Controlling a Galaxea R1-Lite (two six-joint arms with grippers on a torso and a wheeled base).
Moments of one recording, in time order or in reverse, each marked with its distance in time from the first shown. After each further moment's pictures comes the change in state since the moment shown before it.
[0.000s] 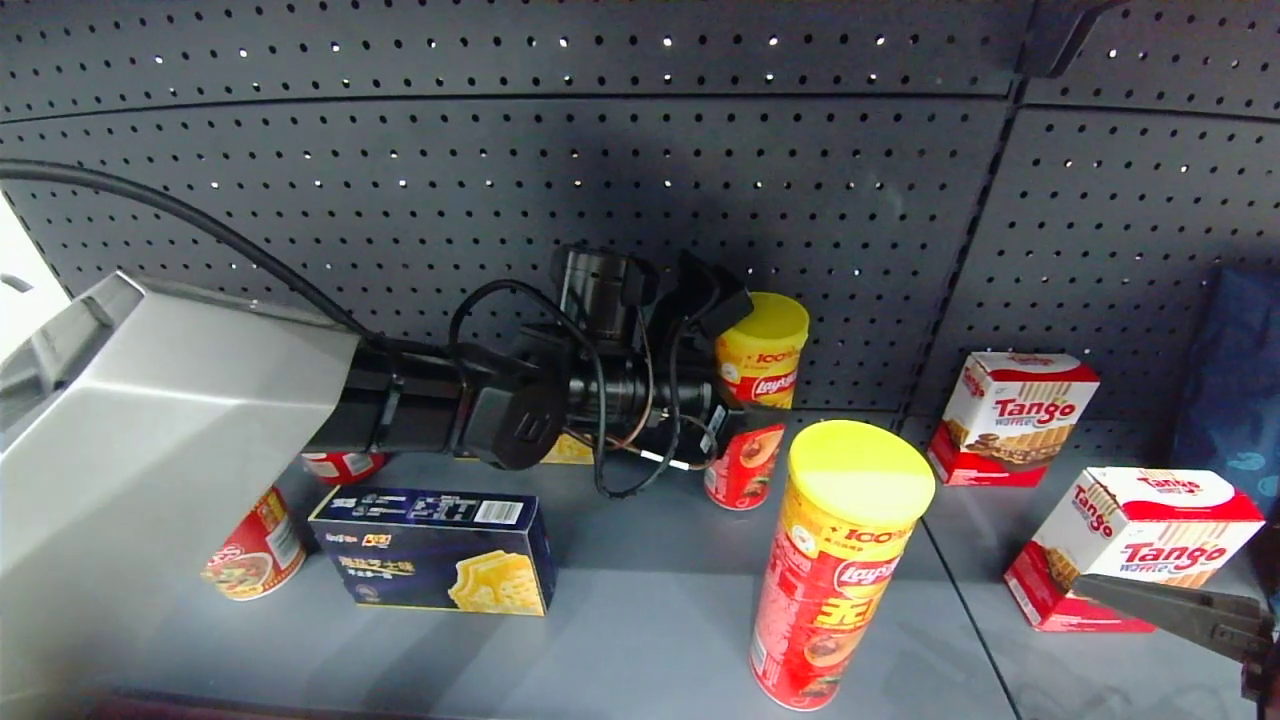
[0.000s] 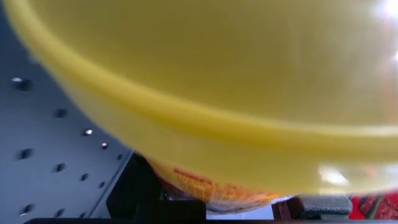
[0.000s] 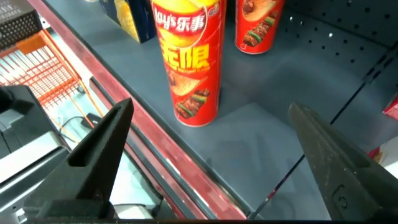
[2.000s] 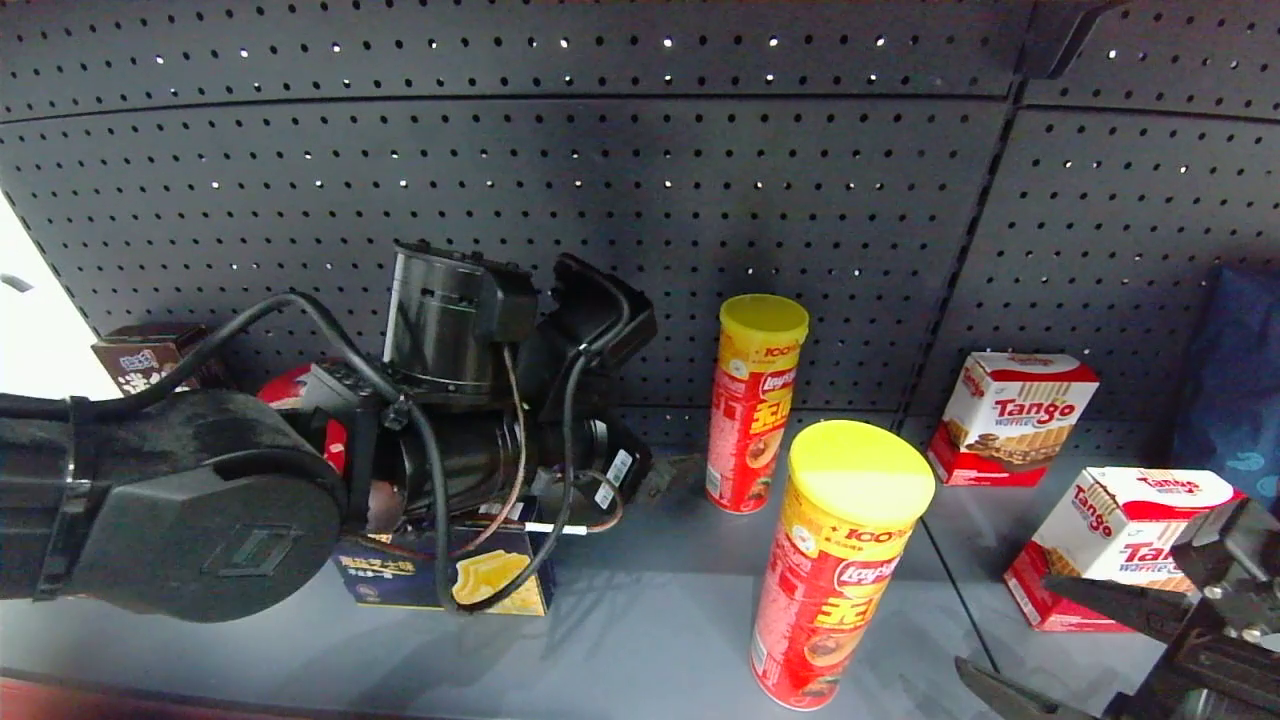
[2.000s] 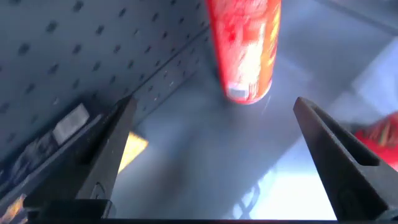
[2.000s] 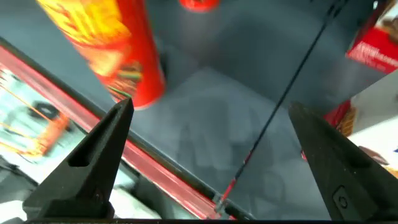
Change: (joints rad) left arm -0.064 -0.434 0.516 -0.021 0.542 -0.032; right arm -0.068 0.201 -0.005 0.000 -0.176 0.029
